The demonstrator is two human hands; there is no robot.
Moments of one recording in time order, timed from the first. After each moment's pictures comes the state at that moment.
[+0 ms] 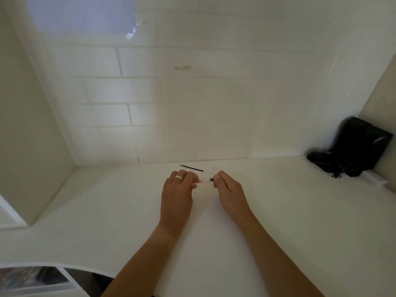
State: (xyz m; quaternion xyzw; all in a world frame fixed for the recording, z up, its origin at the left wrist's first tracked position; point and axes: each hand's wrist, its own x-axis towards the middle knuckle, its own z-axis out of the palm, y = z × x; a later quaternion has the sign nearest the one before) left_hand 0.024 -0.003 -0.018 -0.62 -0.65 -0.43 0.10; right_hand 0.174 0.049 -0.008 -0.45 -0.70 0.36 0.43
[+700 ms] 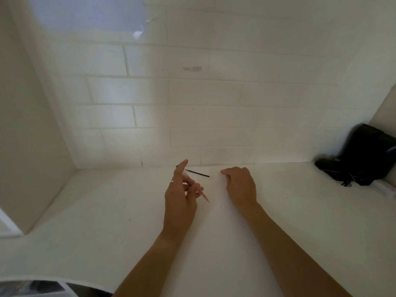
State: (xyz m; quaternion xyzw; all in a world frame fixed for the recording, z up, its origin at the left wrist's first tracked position) left_hand 0.015 0.002 -0.017 -0.52 -0.53 -0.65 -0.15; right_hand 0.163 0.122 -0.023 -0.58 -0.75 0.07 0.31
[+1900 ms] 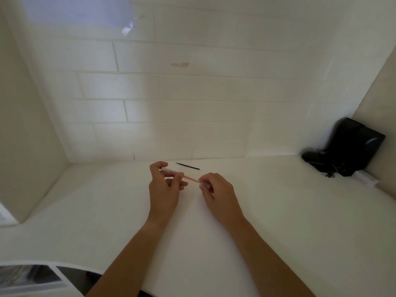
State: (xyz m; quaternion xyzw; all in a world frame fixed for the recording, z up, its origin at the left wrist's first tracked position) left_hand 0.009 -0.002 -0.014 -0.43 -0.57 -0.67 -0.22; right_hand 0.166 0.047 -0.027 -0.39 -0.81 0.14 0.41
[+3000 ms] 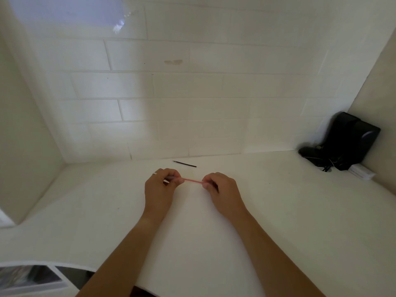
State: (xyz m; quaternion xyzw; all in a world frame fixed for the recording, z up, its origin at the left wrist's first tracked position) left_hand 0.001 -0.002 -0.018 -0.48 -0.65 -0.56 -0.18; right_hand 0.184 0.057 -0.025 -0.43 -0.80 0.19 0.37
